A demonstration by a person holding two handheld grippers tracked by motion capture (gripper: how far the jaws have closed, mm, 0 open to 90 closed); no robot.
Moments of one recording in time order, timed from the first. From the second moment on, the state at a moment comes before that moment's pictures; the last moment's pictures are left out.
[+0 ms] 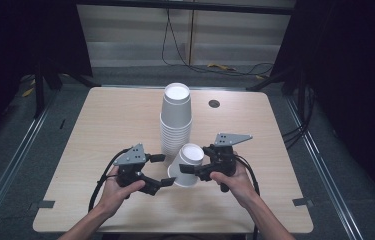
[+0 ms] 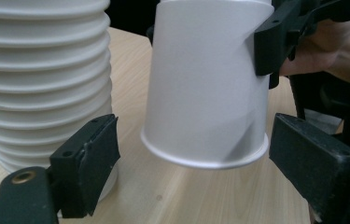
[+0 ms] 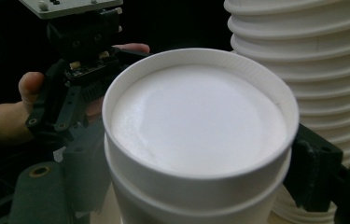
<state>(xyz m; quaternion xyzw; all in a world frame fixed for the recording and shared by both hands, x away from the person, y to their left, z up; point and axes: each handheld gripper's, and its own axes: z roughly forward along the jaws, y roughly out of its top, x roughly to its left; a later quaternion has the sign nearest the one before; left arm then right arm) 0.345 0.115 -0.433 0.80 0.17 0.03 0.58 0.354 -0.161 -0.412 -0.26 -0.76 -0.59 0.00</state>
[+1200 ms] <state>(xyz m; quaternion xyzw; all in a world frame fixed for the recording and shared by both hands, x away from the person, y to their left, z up) 0.345 0.094 -0.447 0.80 0.16 0.00 0.57 0.350 -0.137 -0.419 -0.24 -0.76 -0.61 0.03</state>
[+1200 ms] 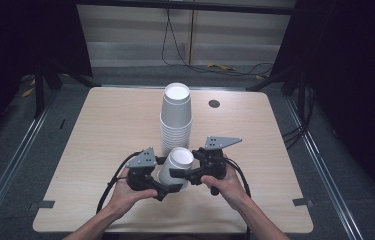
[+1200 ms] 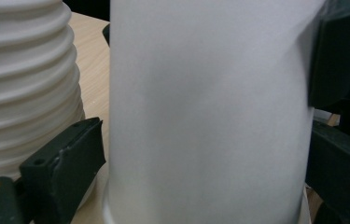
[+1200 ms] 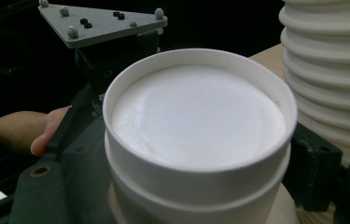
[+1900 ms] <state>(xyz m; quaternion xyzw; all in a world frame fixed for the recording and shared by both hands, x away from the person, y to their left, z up) 0.343 0.097 -0.441 0.84 0.12 0.00 0.52 0.346 -0.131 -0.422 -0.25 -0.77 -0.59 0.04</state>
